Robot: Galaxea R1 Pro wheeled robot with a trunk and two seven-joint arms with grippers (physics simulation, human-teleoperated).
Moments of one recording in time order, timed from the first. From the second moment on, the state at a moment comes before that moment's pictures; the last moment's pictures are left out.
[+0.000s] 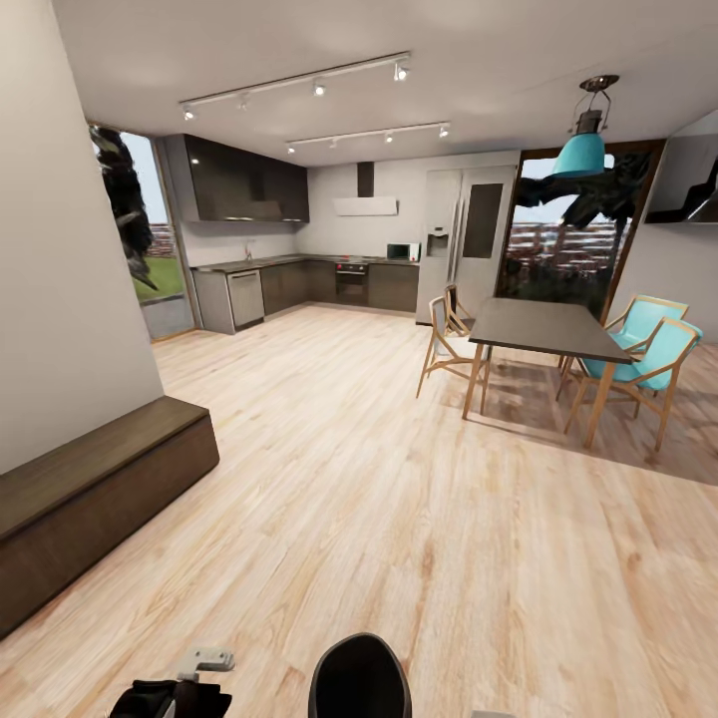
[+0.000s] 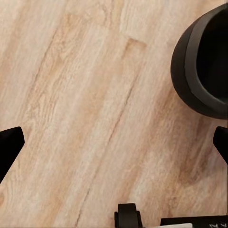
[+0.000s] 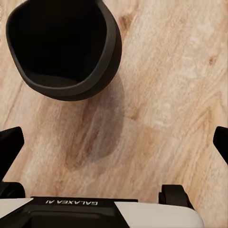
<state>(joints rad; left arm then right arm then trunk) -0.27 0.11 -0.01 -0.71 -0.01 0.50 -0.12 0.00 0.11 0.00 -0.98 -0.05 0.49 -0.01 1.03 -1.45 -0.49</state>
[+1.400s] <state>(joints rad) -0.28 0.02 -0.01 -0.71 -0.01 0.50 -0.07 -0.01 0.11 0.05 -0.94 -0.05 0.40 -0.01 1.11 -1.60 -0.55</state>
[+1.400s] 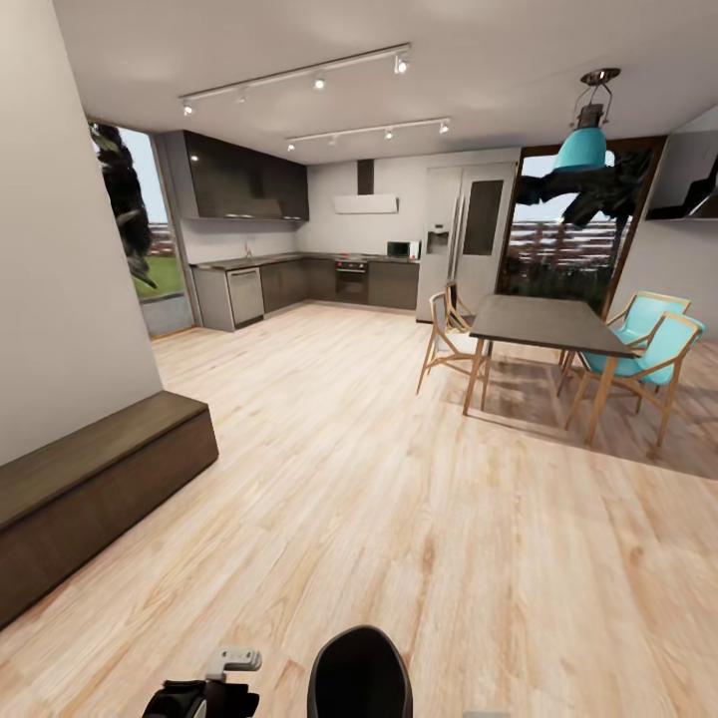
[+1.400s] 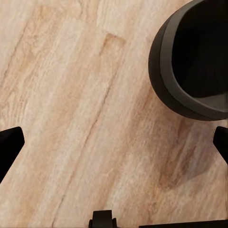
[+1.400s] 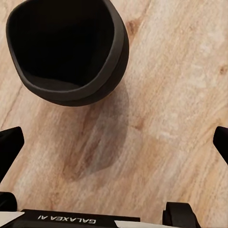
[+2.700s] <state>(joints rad) -0.52 -0.07 -0.02 -0.57 -0.01 0.57 -0.05 -0.41 0.17 0.05 -0.84 -0.05 0.71 -0.12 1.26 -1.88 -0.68</state>
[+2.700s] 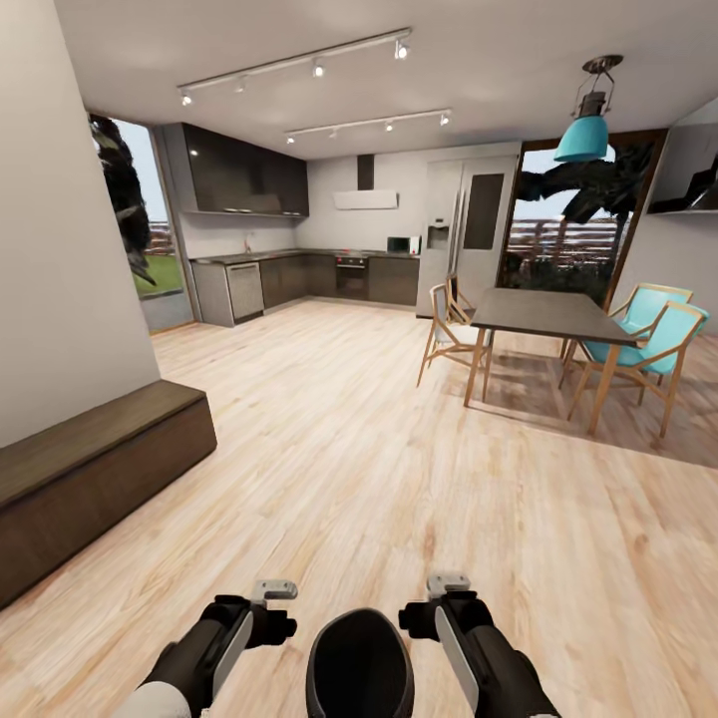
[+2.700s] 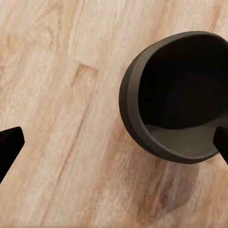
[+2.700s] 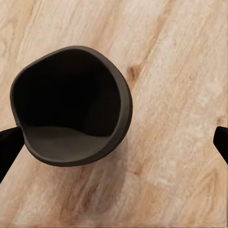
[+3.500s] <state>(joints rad) -0.55 -0.07 -0.01 -0.50 0.00 0.55 -0.01 -0.47 0.17 0.05 -0.69 -0.05 0.71 -0.12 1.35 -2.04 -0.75</state>
